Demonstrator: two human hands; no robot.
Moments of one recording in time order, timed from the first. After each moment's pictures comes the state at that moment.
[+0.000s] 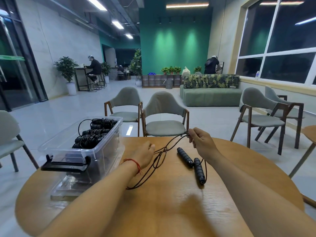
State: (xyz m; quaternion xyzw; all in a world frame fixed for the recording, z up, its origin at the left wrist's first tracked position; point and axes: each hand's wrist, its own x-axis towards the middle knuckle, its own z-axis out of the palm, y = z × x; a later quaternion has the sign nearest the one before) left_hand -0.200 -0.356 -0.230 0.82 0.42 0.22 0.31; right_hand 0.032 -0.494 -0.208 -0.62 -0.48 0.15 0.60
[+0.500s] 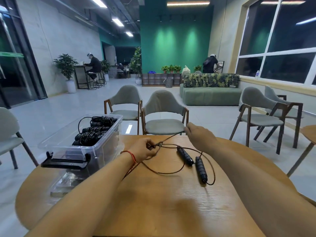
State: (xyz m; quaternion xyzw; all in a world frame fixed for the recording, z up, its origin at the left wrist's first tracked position) left_hand -0.211 -0.354 -0.212 0.85 0.35 0.19 0.35; right_hand 0.026 -0.493 -0.172 -0.79 -0.58 -0.07 0.20
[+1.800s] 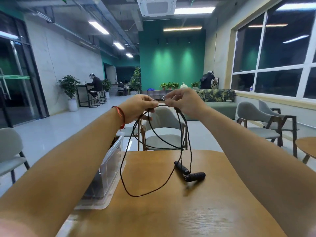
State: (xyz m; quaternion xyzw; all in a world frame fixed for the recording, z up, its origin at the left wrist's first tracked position) left_hand -0.227 -0.380 0.016 0.81 0.22 0.30 0.46; right_hand -0.021 -0.497 0.014 -0.60 -0.64 -0.01 0.48
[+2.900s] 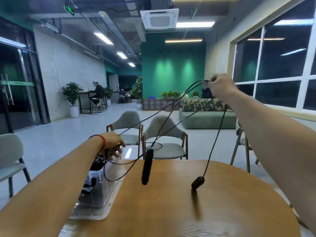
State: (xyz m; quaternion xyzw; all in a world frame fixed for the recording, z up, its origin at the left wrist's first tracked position) left_hand -0.310 -0.306 -0.054 0.73 0.51 0.10 0.45; right_hand 0.066 -0.527 0.103 -0.76 -0.43 -0.13 0.47
